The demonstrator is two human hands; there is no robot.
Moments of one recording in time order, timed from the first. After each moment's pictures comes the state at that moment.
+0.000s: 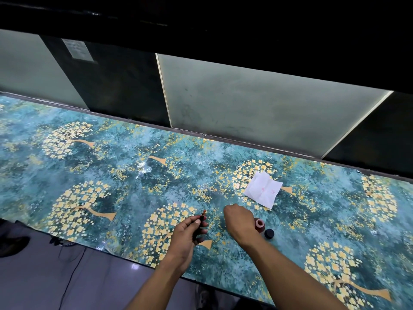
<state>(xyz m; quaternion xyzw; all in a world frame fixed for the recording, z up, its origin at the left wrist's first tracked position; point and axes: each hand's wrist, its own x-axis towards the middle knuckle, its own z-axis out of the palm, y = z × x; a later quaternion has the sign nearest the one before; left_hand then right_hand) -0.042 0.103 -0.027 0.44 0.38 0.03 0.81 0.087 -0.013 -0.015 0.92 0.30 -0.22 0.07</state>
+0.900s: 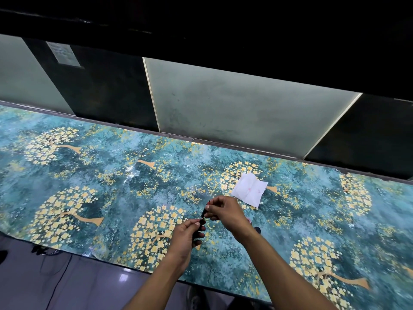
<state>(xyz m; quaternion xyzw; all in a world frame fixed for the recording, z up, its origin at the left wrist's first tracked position) -0.033 0.081 -0.022 0.47 0.39 0.00 0.79 0.081 -0.027 0.010 0.75 0.04 -0.33 -0.58</state>
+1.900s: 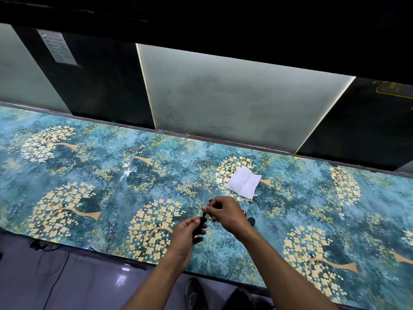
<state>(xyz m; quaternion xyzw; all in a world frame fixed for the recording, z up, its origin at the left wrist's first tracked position) -0.052 0.061 -0.023 0.46 0.36 0.00 0.81 0.057 -0.051 0.008 0.82 0.11 -0.28 -0.48</state>
